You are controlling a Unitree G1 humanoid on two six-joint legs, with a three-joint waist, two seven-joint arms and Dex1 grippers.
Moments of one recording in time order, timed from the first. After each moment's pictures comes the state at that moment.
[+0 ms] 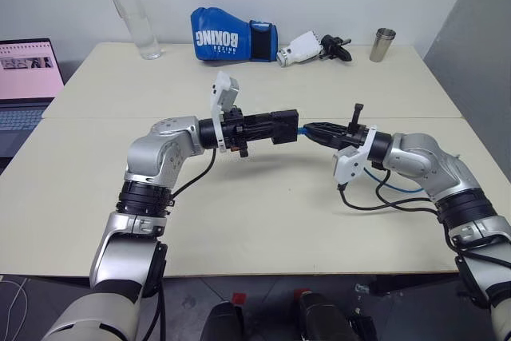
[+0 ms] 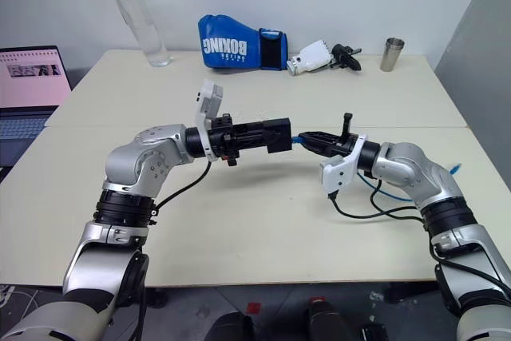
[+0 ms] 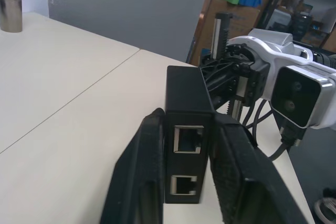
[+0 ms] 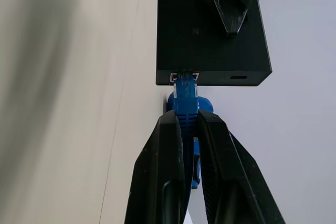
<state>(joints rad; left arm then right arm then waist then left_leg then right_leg) -0.84 0.43 -0.03 0.27 -0.53 0.60 -1.13 -0.78 -0.66 0.29 0.46 -0.49 -0.90 0.43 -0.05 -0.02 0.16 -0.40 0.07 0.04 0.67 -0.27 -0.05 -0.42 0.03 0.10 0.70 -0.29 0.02</state>
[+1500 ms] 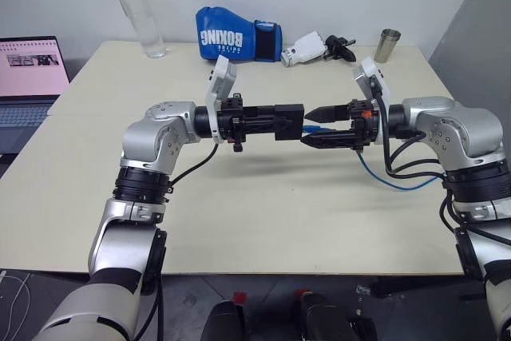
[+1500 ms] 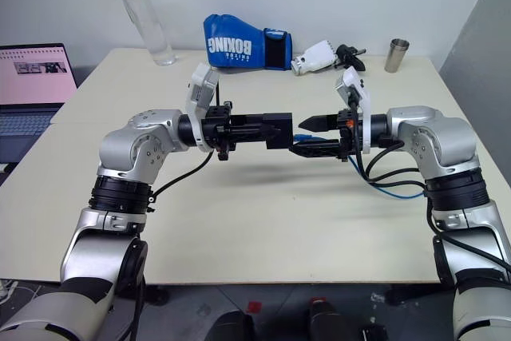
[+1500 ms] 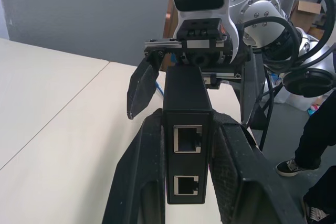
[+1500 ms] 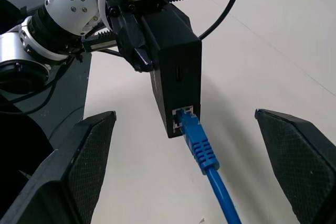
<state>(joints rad) -0.92 0.45 -0.03 0.31 -0.51 0.58 -1.32 -0.94 -0.65 0.15 0.17 0.61 0.84 1.18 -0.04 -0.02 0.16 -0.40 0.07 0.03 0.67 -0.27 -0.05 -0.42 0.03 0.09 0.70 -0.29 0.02</state>
